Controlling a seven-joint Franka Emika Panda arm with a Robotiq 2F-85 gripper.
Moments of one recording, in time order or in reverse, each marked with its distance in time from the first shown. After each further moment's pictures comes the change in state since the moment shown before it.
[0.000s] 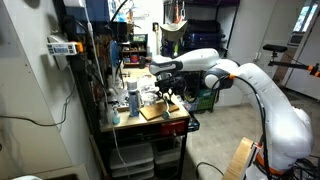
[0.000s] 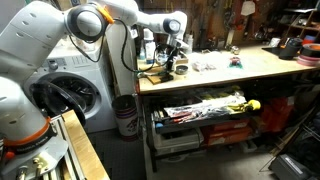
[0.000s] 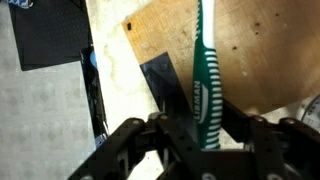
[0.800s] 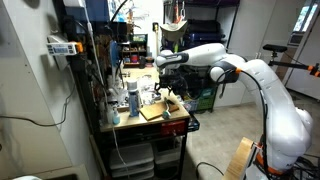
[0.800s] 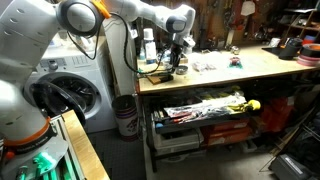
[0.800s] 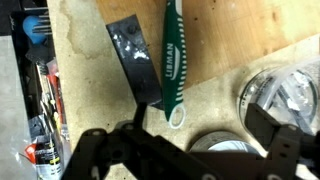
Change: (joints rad) arm -0.108 -0.089 0.058 -0.104 0.197 0.203 -0.232
